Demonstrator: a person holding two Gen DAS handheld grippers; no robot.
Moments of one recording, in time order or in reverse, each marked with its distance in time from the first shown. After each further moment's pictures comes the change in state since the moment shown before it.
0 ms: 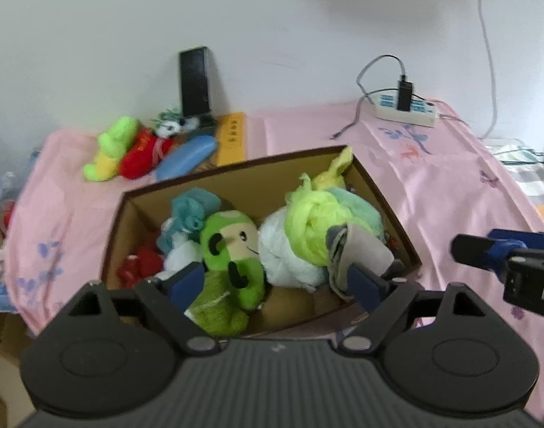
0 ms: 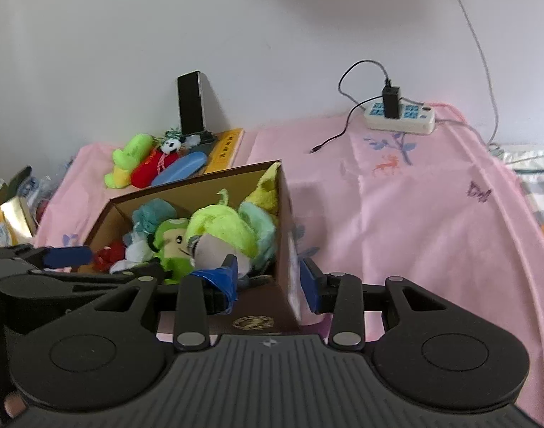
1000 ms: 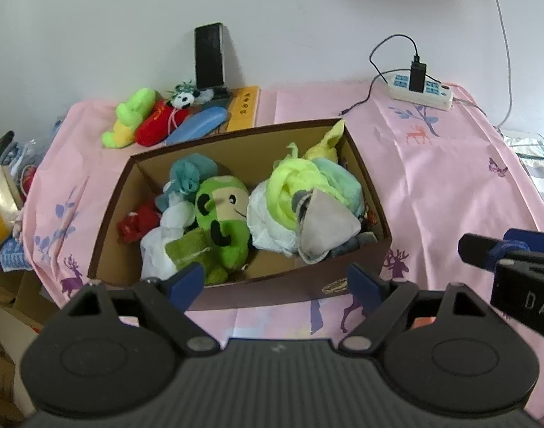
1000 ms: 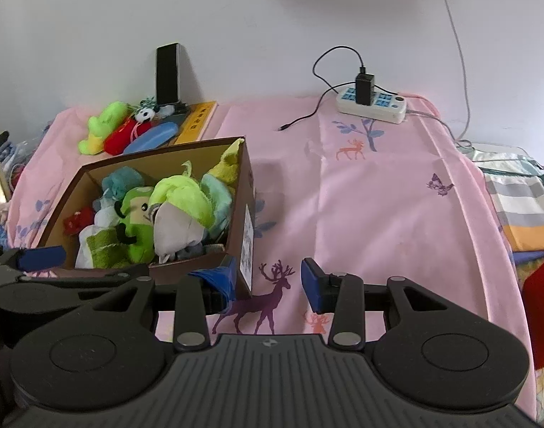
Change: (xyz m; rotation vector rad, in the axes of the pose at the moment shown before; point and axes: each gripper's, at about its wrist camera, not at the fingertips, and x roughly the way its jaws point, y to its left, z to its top) left arm -0.010 -0.042 -0.010 -0.060 0.098 0.059; right arm -0.012 -0.015 0.000 -0.055 0.098 -0.097
